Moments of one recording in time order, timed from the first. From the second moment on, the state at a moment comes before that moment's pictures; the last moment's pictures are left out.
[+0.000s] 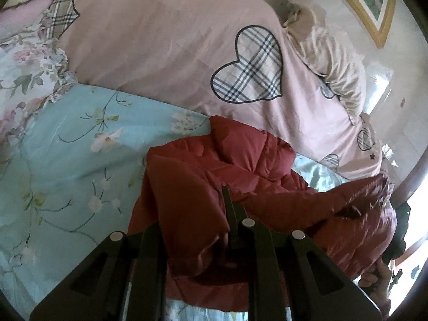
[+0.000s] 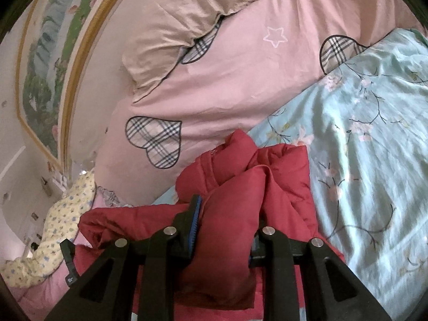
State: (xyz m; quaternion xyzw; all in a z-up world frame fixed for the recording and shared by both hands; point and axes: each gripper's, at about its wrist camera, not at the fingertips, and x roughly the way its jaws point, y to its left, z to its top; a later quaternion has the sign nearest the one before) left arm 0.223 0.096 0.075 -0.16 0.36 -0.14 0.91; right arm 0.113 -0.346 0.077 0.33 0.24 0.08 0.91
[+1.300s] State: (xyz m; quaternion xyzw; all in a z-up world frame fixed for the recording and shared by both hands) left arm 0.367 0.083 0.017 -0.17 0.40 -0.08 0.90; right arm 0.273 -0.386 -0.003 0.34 0.27 -0.03 0.90
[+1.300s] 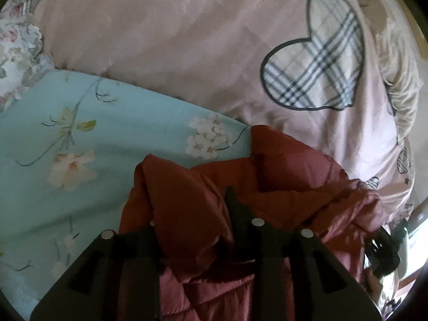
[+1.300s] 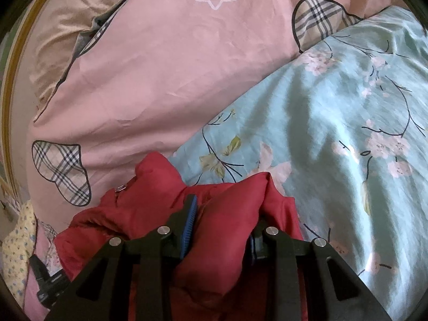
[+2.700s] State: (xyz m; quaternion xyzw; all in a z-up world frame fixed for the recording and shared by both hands) left arm 0.323 0.037 0.000 -0.06 0.40 -0.12 0.91; right arm 0.280 -0.306 0.005 0.11 0.36 -0.01 0.93
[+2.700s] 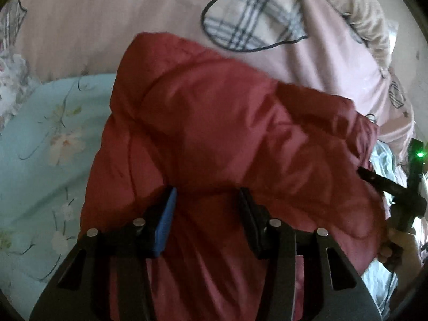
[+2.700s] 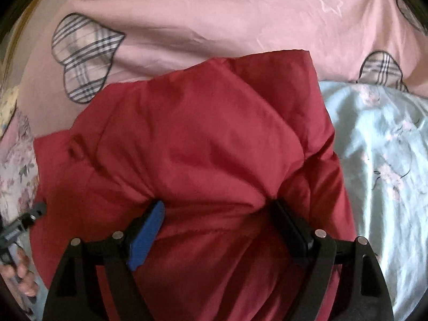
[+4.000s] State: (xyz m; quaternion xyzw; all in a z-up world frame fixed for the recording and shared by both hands) left arm 0.281 0.087 0.036 -0.12 0.38 -0.13 0.91; right arm 0.190 -0.337 0.036 0.12 0.34 0.01 0.93
